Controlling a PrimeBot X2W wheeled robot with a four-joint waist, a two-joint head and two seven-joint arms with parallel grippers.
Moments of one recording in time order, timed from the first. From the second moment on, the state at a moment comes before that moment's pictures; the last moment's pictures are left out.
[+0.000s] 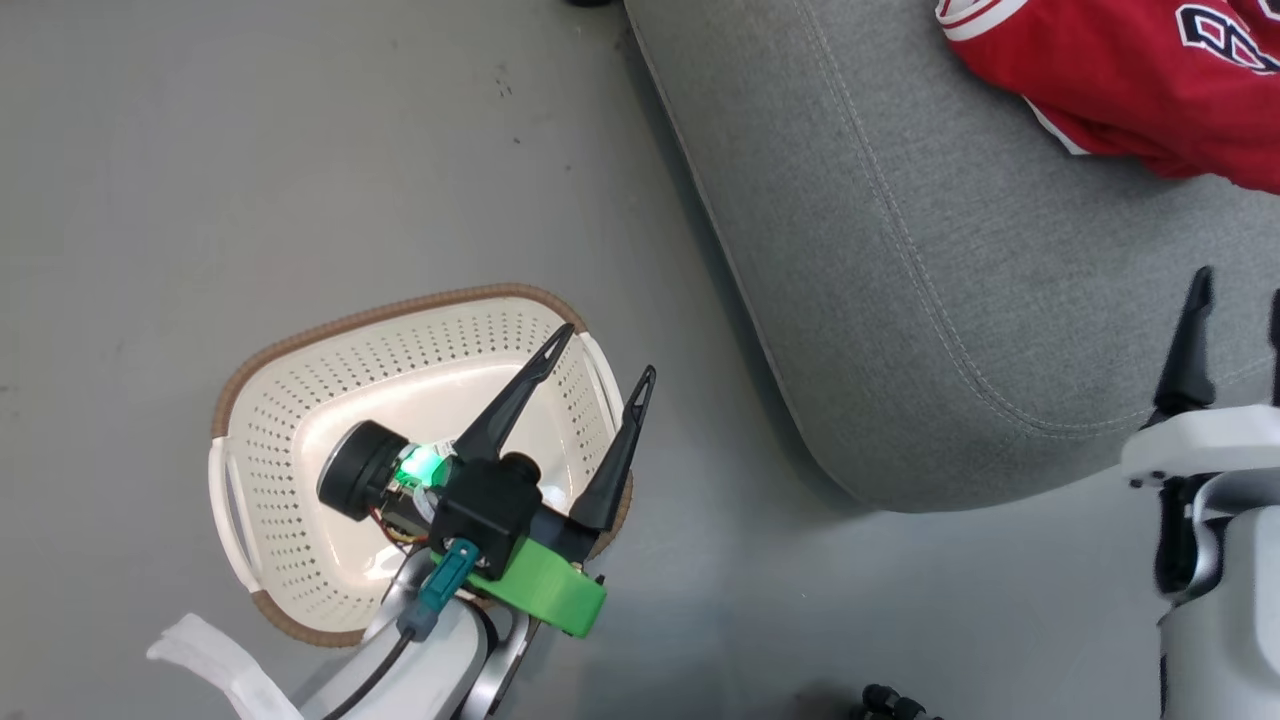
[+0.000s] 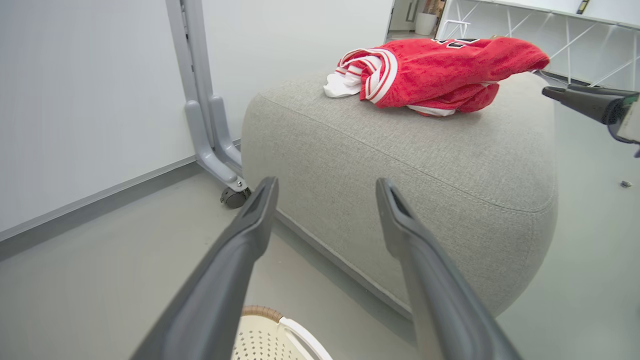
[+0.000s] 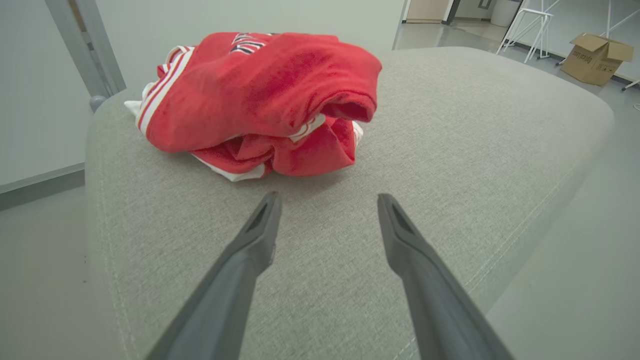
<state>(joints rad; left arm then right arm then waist) -0.44 0.31 -0.81 0.08 -0.34 0.16 -0.25 -0.39 -0.06 -0.43 0.40 0.06 0.13 -0.26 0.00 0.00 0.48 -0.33</state>
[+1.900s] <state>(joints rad) 0.32 0.05 -0.03 -0.06 -0.10 0.03 -0.26 0.12 -0.08 0.11 0.12 0.10 0.13 -0.26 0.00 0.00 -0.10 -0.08</state>
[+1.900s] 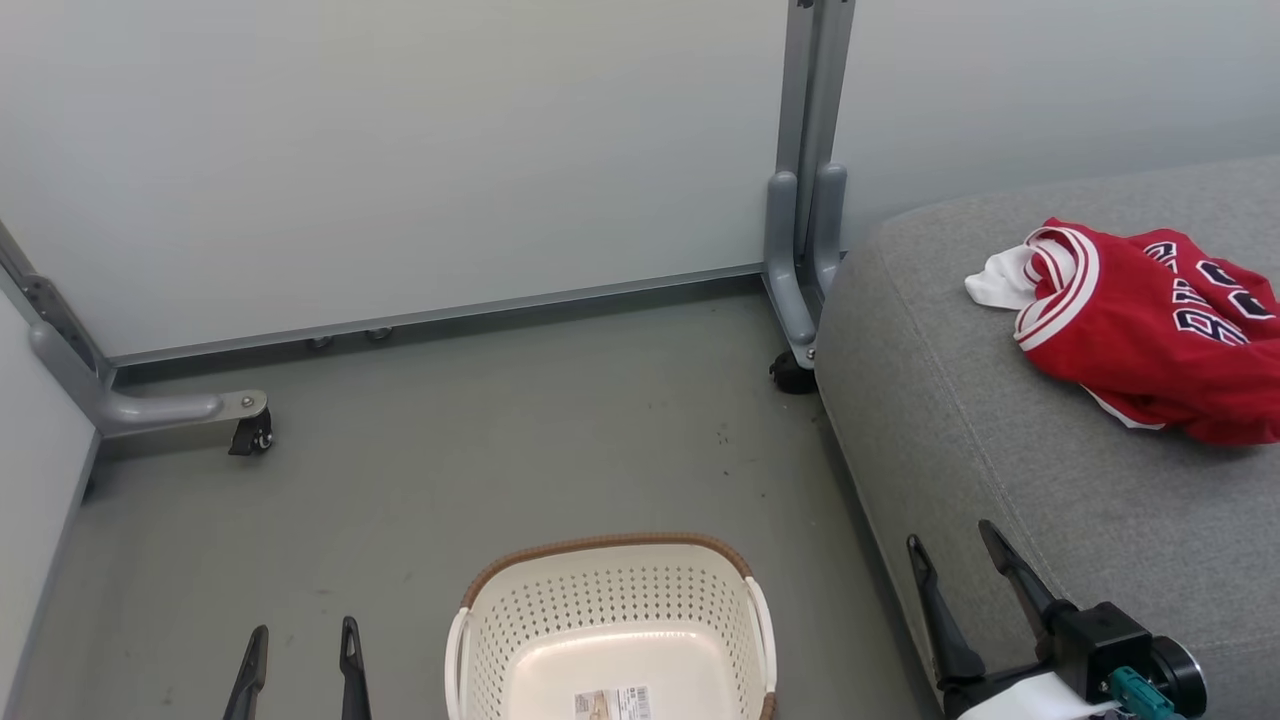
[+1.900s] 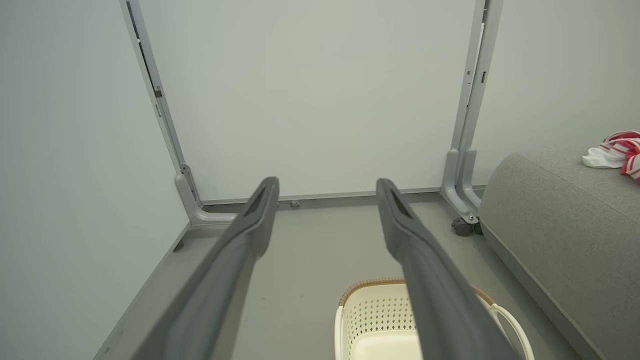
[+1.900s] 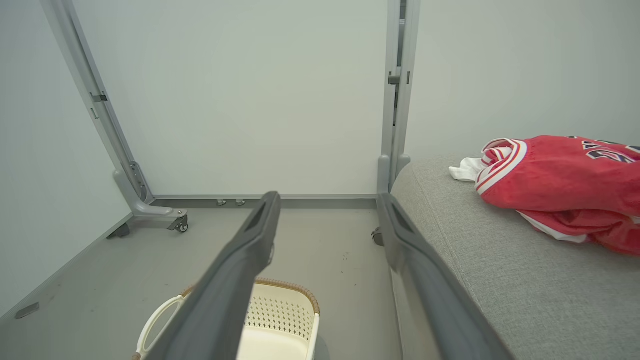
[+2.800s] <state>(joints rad) 0.27 0.05 -0.04 0.05 -0.38 0.00 -0.21 0.12 -0.08 0.10 0.20 0.37 0.13 -0.21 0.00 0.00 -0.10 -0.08</state>
